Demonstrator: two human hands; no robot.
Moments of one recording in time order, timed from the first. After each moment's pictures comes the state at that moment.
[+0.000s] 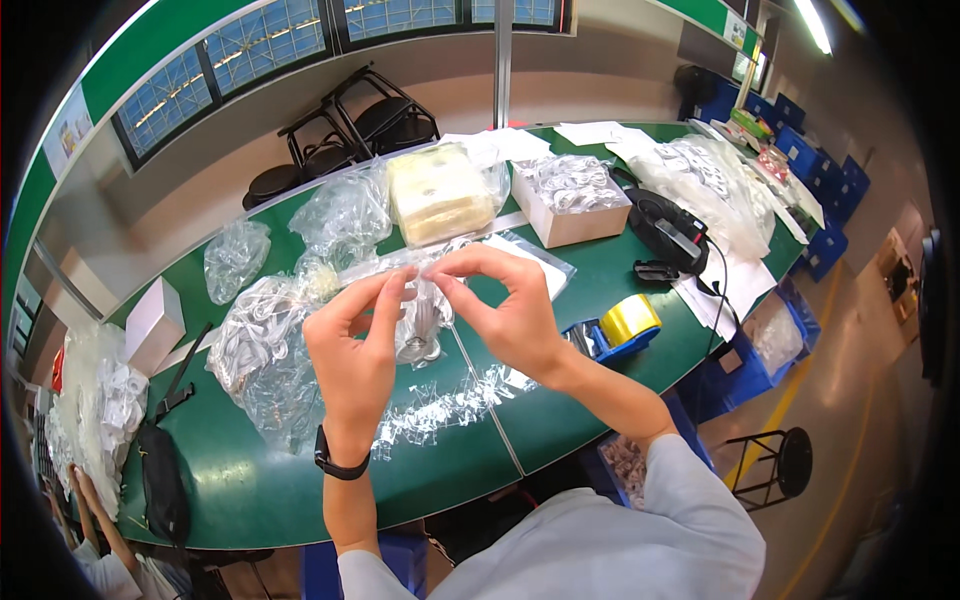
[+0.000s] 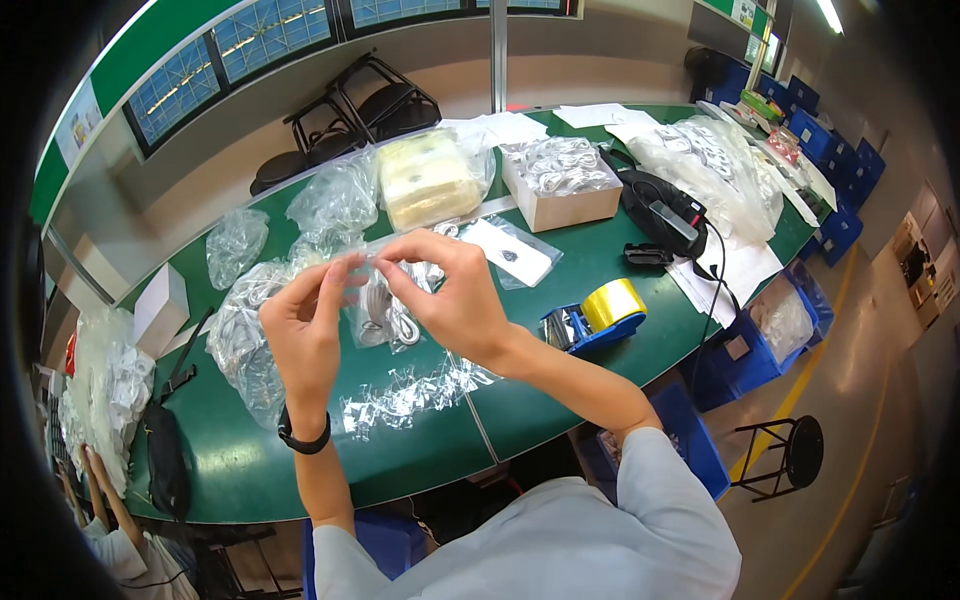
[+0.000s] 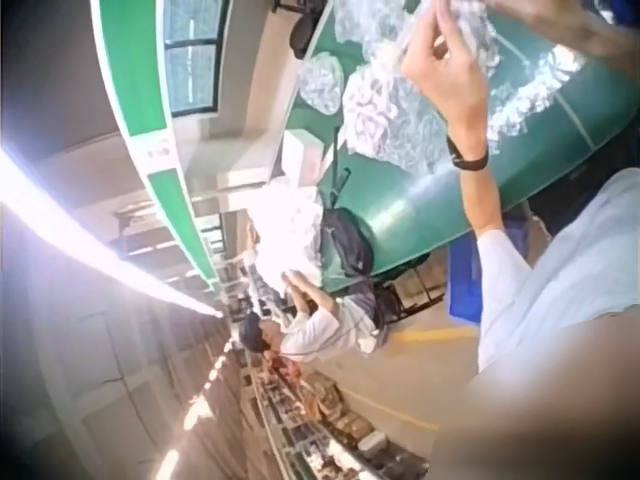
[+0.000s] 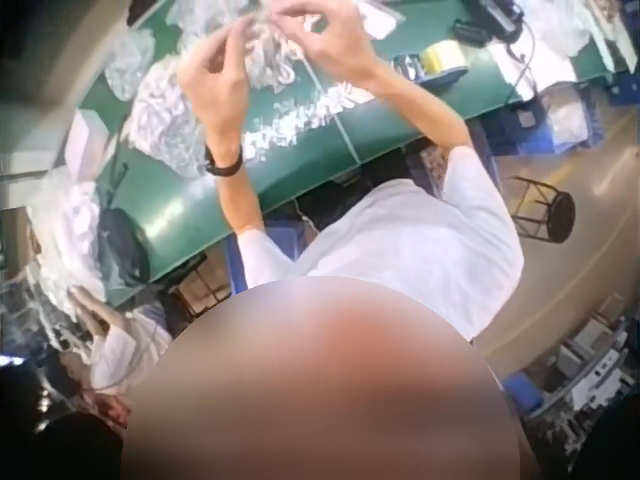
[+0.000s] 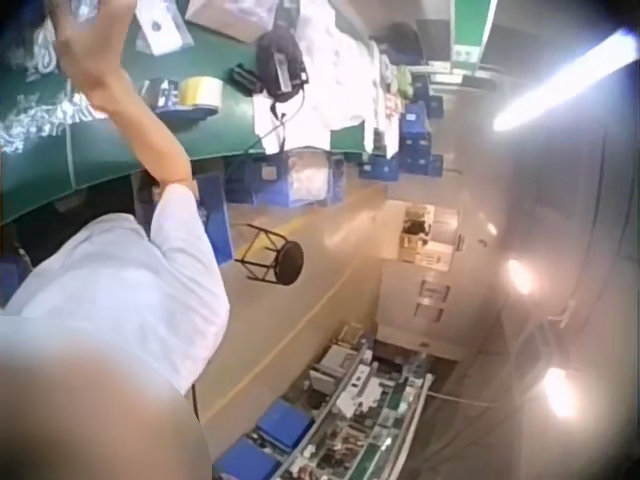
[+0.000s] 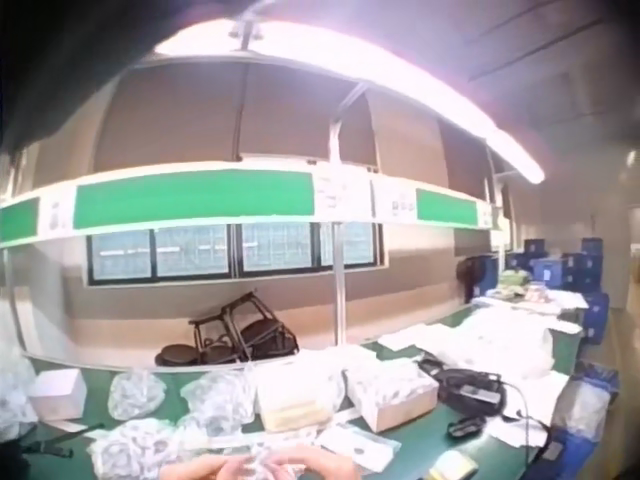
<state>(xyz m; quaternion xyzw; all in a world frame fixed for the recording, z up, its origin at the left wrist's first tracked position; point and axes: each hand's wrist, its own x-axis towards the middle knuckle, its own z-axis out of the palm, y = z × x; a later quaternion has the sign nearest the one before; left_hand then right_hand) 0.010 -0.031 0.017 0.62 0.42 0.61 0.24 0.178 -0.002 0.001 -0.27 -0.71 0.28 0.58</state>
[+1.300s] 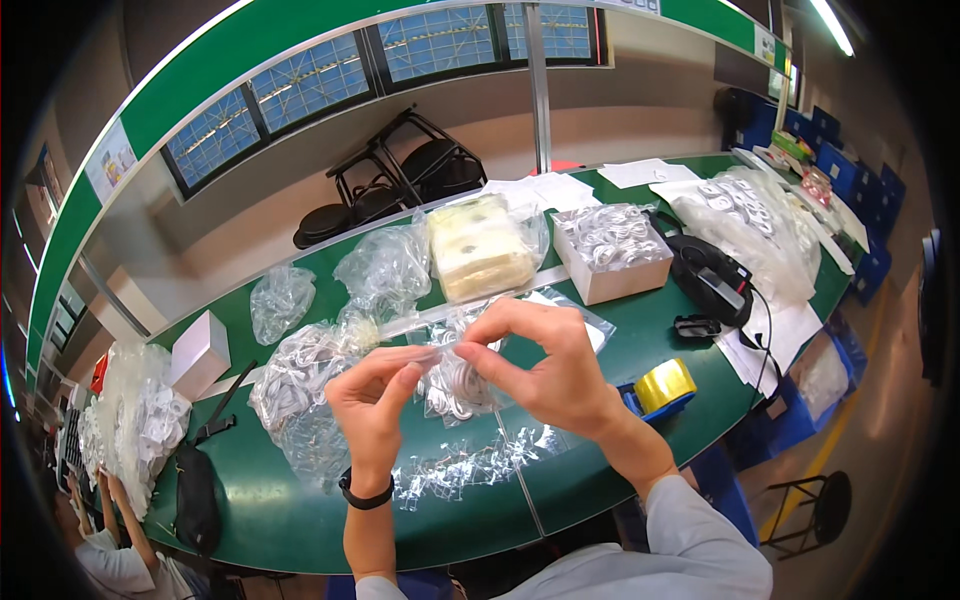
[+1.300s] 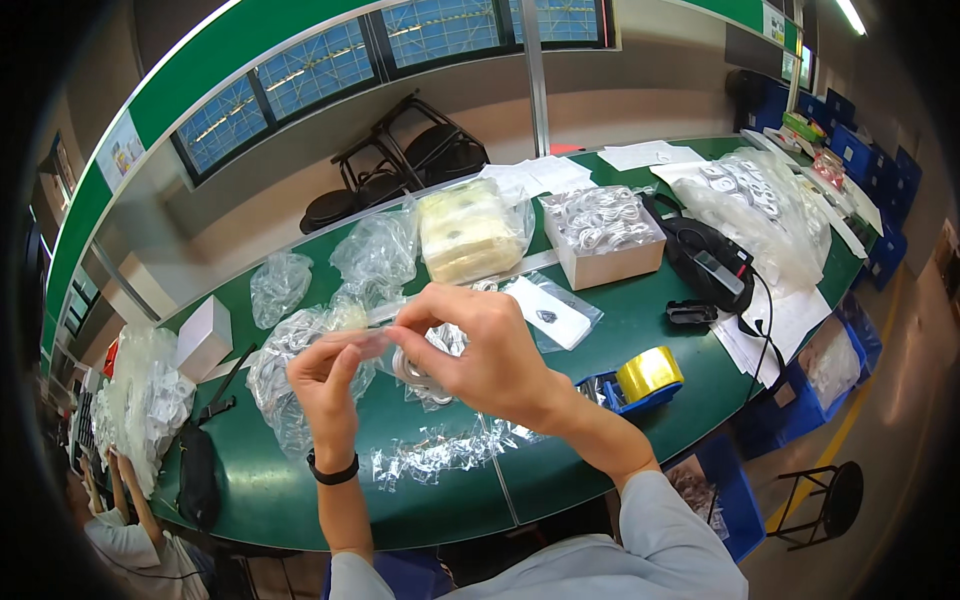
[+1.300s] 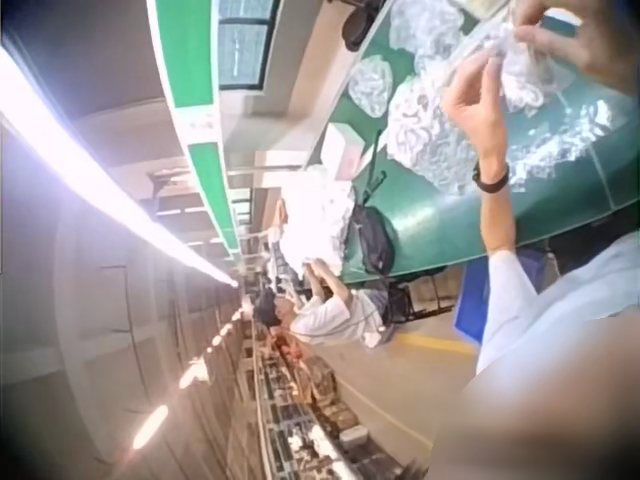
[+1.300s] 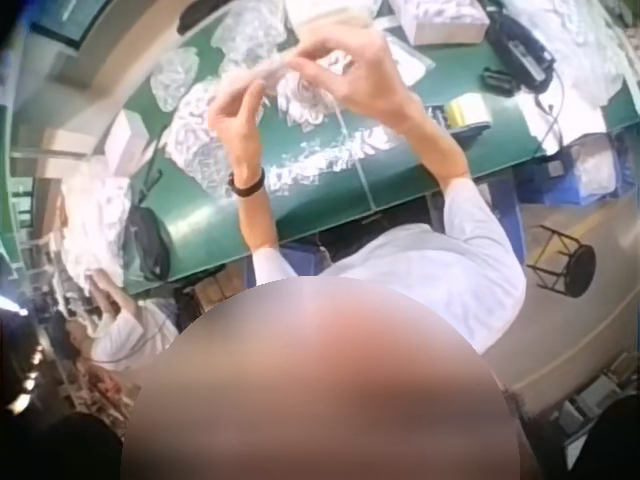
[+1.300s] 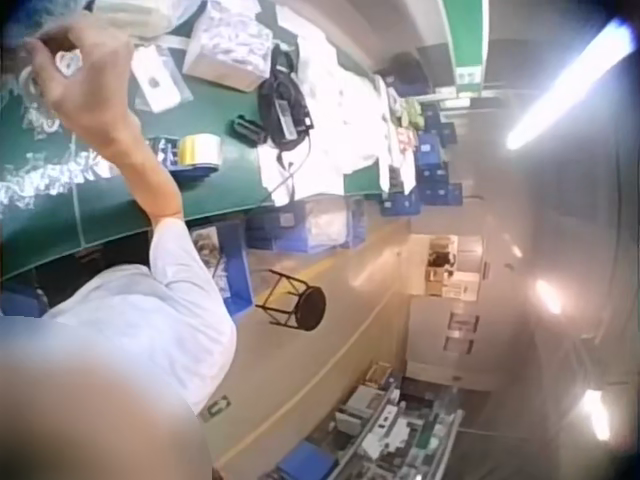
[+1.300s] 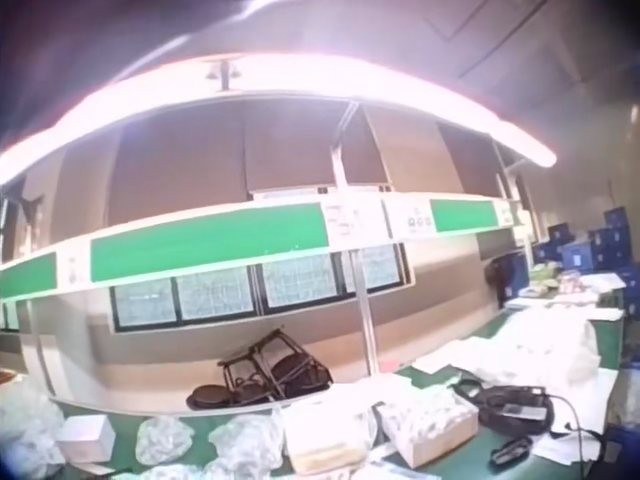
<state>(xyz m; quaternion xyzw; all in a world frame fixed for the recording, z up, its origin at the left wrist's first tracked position) 0.002 -0.010 0.007 0.61 0.33 0.65 0.31 0.200 0.010 0.044 -0.21 -0.75 0.23 0.58</state>
